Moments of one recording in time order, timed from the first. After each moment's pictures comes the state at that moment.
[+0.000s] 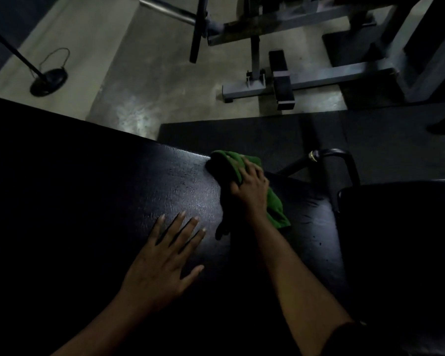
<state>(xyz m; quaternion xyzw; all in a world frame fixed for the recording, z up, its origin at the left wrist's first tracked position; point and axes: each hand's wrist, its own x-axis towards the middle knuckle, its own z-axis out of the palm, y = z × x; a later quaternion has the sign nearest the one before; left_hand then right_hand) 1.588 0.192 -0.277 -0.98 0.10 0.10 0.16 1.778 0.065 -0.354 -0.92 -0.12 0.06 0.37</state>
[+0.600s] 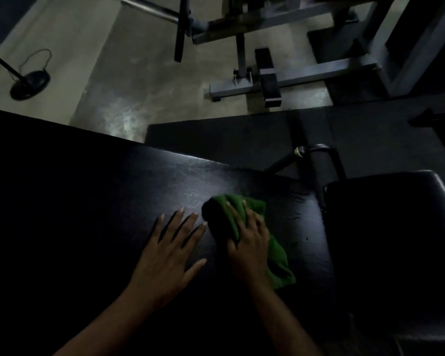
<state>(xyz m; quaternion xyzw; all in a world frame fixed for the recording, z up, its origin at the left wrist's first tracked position) 1.608 0.169 -0.292 -0.98 0.08 0.11 0.12 1.672 0.017 -0.373 -0.92 -0.09 0.03 0.38</state>
